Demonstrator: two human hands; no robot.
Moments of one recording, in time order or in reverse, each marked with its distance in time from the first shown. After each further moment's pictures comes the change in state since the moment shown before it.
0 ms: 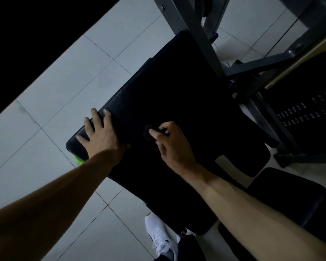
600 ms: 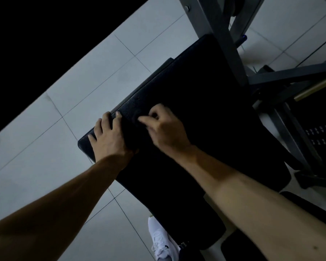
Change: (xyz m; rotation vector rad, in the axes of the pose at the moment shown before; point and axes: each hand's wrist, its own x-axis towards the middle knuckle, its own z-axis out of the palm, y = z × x) left_hand 0.002 -0.001 0.000 0.075 0.100 -0.018; right_hand 0.088 -0.015 -0.002 0.170 0.056 -0.134
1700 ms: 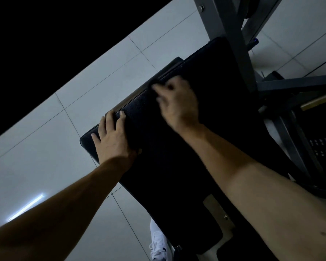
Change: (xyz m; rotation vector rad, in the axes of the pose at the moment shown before) left_hand -0.004 0.002 0.001 -0.079 -0.024 -0.048; right_hand 0.064 0.023 -0.025 -0.213 0.083 0.058
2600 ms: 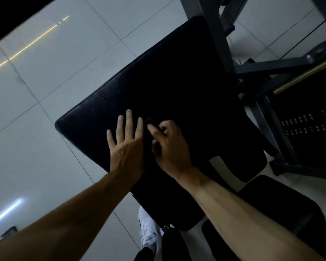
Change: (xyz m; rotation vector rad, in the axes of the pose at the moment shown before) left_hand -0.073 0.040 0.056 0.083 -0.011 0.317; right_hand -0.173 -0.008 -0.002 0.065 -0.169 0.026
